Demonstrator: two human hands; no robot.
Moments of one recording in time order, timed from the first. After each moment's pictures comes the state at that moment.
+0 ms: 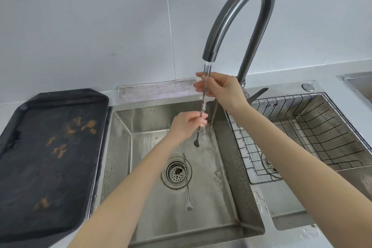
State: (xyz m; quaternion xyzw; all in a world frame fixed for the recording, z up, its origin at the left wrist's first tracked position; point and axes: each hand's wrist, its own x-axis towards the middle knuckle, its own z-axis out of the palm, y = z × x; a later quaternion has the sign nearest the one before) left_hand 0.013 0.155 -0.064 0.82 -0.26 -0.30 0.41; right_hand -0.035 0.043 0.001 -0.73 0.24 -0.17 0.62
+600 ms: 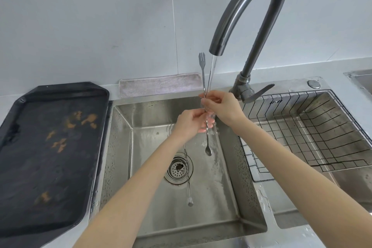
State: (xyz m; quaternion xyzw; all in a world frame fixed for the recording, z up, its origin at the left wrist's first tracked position) left_hand 0.009 0.152 -0.075 0.73 -0.18 -0.37 0.55; right_hand -0.040 0.049 -0.046 -0.79 0.29 -0.09 0.53
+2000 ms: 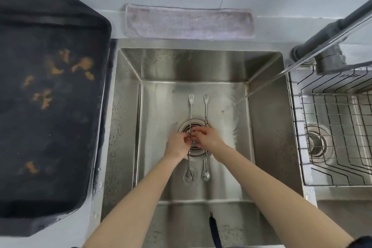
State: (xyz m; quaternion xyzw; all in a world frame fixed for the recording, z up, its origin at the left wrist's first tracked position) left_hand 0.008 0.249 -0.247 0.87 -0.09 -0.42 0.26; right_hand -0.028 0.152 -0.243 -0.63 0.46 0.25 0.58
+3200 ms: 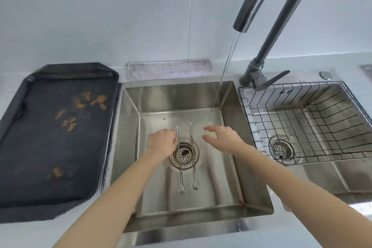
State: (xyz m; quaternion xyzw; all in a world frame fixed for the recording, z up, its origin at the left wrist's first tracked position) left_hand 0.013 0.251 -0.140 0.92 -0.31 -0.24 0.00; right_hand -0.085 0.099 -0.116 -0.89 0.26 0.21 0.30
